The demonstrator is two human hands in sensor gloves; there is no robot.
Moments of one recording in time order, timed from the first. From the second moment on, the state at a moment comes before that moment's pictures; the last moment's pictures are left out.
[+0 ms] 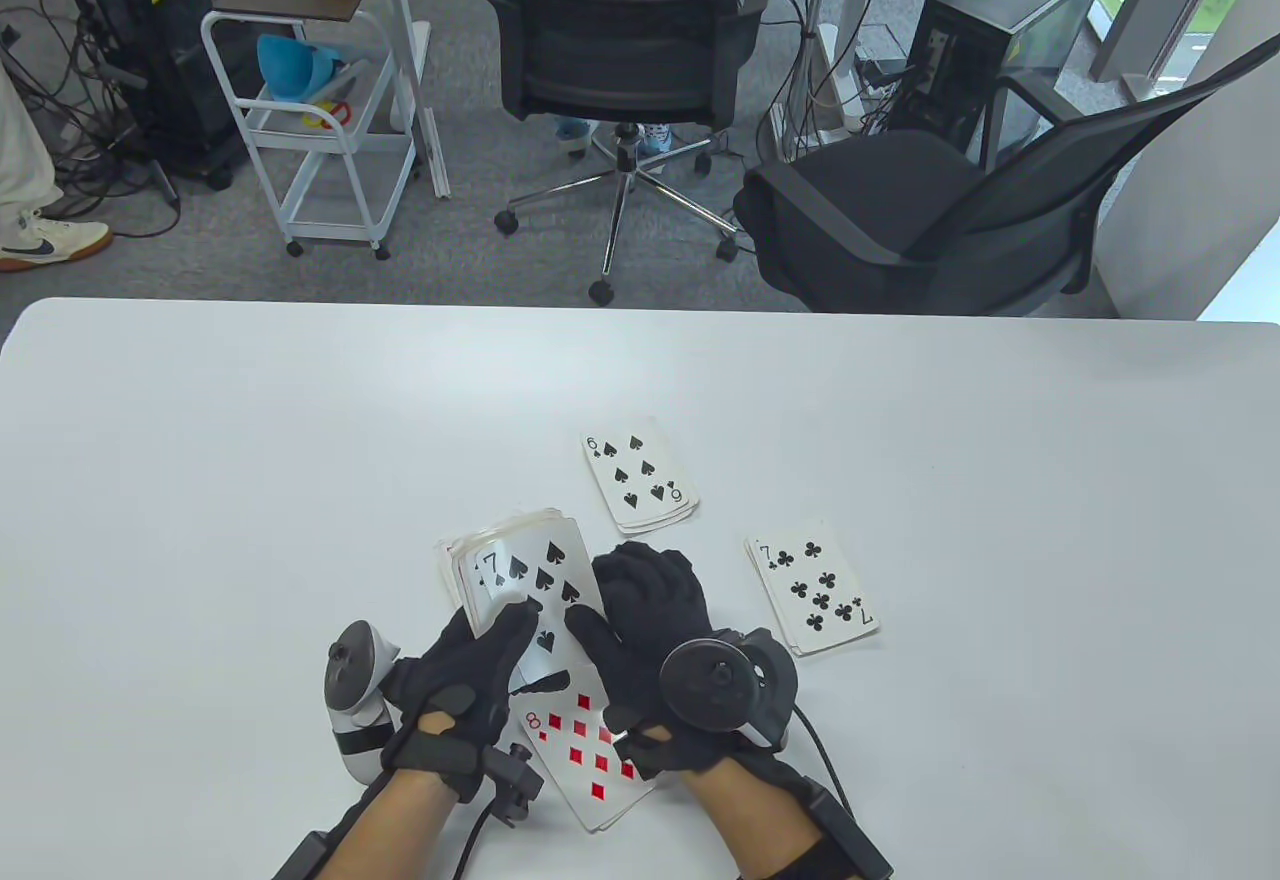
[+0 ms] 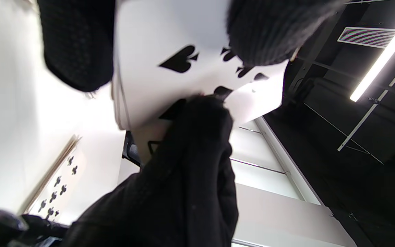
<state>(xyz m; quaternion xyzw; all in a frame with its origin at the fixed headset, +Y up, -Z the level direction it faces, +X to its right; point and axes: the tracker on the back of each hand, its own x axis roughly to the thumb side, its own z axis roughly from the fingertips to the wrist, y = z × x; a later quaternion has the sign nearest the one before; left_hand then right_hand) -0.195 -0.753 -0.260 -0.07 -0.05 0.79 0.60 0.036 -0.693 -0.267 0.22 -0.18 0.89 0.36</state>
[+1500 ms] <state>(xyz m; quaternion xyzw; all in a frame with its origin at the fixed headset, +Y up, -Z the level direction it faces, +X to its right) -0.210 -0.729 -0.262 -0.03 -0.07 0.82 0.57 0.033 -0.745 -0.478 -0.06 0.09 0.99 0.03</state>
